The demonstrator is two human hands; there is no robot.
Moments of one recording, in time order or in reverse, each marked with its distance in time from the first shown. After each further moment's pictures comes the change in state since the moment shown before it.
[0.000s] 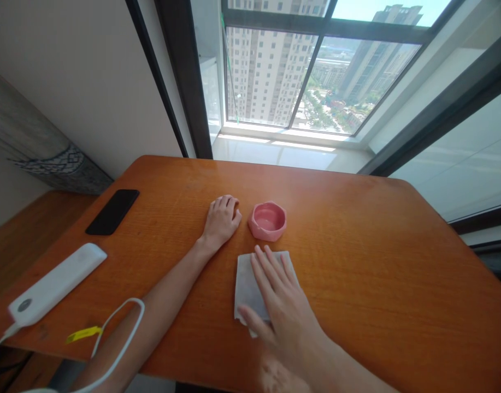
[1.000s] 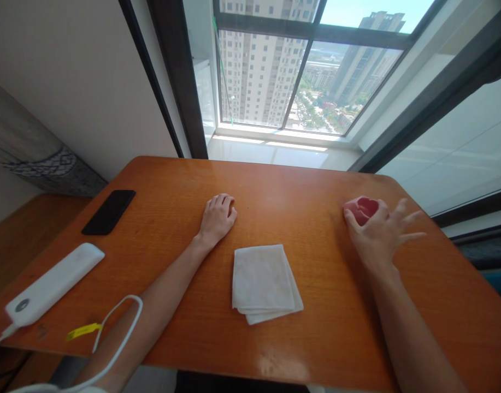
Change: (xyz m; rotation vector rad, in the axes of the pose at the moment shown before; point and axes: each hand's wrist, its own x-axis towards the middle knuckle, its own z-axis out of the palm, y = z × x) left_hand 0.000 -0.002 -0.001 -0.023 0.002 0.008; right_hand -0.003 0.224 -0.062 -0.378 0.508 0.875
